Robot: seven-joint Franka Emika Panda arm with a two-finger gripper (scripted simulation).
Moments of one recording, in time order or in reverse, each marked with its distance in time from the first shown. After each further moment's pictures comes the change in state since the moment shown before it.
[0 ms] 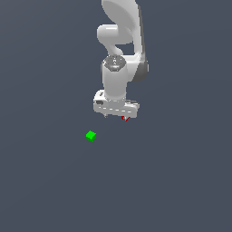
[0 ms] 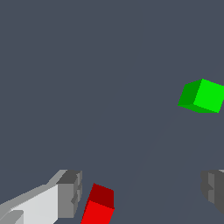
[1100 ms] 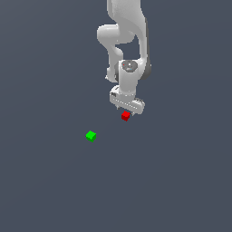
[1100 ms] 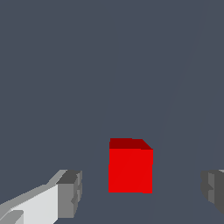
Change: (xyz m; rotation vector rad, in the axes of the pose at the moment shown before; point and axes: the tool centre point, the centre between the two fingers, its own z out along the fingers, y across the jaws) arm -0.108 -0.037 0.068 0.001 0.018 0.333
